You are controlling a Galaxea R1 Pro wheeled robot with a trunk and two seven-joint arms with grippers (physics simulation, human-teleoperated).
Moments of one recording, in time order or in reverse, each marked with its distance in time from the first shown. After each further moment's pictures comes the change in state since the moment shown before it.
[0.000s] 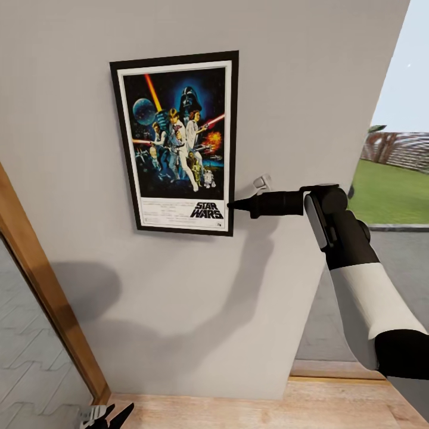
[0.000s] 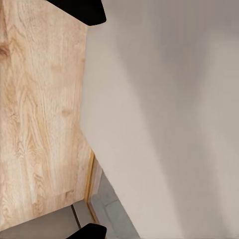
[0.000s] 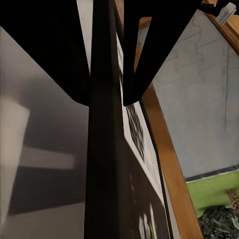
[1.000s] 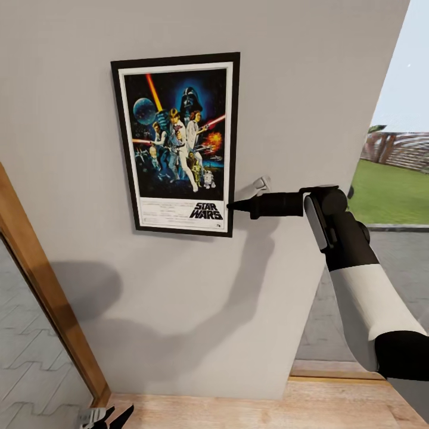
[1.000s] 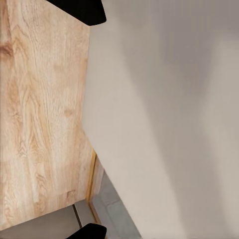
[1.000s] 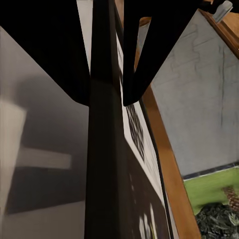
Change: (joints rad) left arm 0.009 -0.001 0.000 -0.001 0.000 0.001 0.001; right arm 0.007 0.000 -0.001 -0.001 -0.016 0.005 -0.005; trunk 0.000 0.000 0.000
